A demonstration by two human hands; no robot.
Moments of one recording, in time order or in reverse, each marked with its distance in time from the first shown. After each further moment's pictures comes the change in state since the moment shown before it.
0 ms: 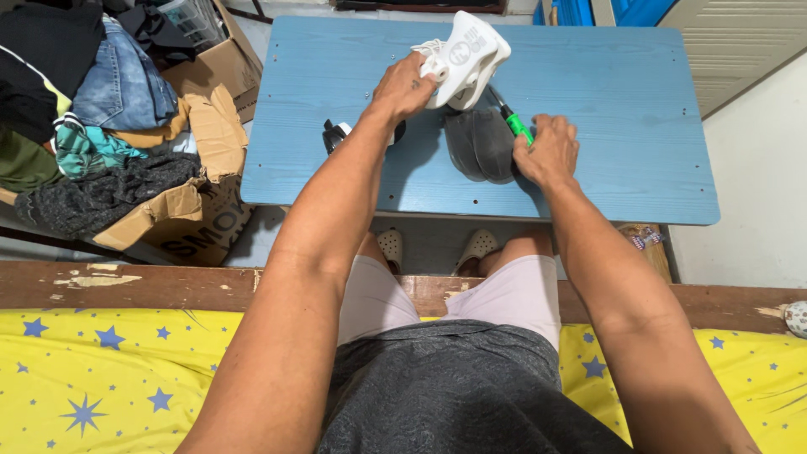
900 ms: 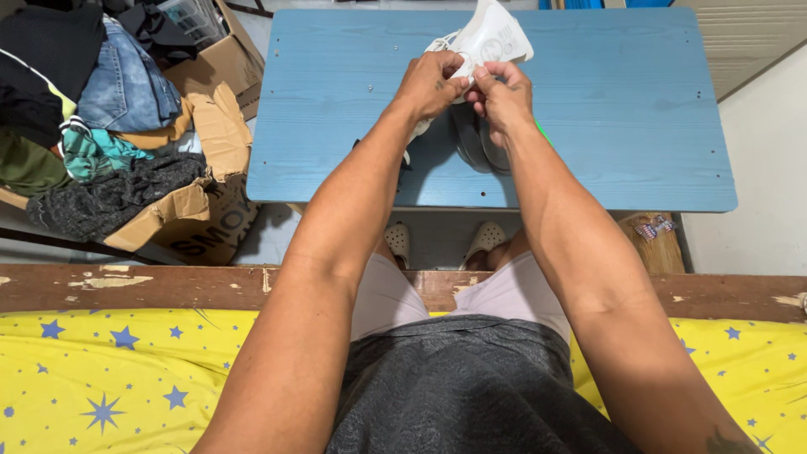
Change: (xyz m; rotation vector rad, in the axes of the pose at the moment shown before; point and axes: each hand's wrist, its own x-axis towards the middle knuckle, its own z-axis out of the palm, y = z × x) left_hand -0.004 0.019 0.022 -0.199 0.042 0.170; right_hand 0.056 -0.098 0.018 1.398 -0.196 0.444
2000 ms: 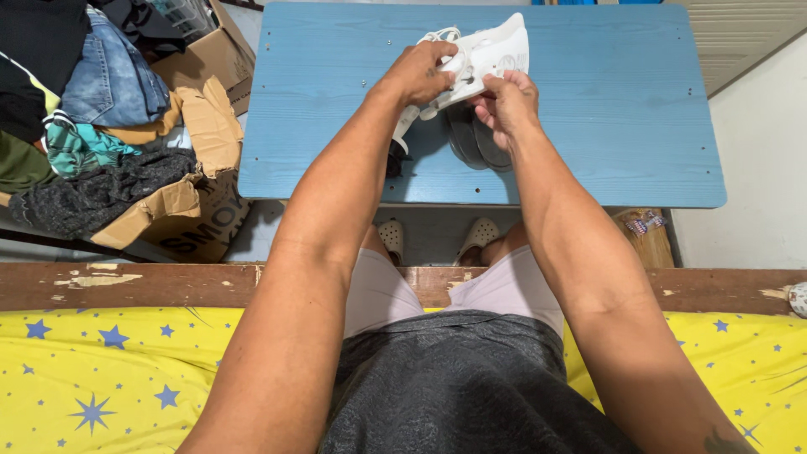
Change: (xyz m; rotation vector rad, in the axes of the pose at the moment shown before) left_hand 0.014 -0.001 -0.015 0.188 -0.222 -0.082; right_hand -0.016 -0.011 -0.014 0.099 0.057 0.130
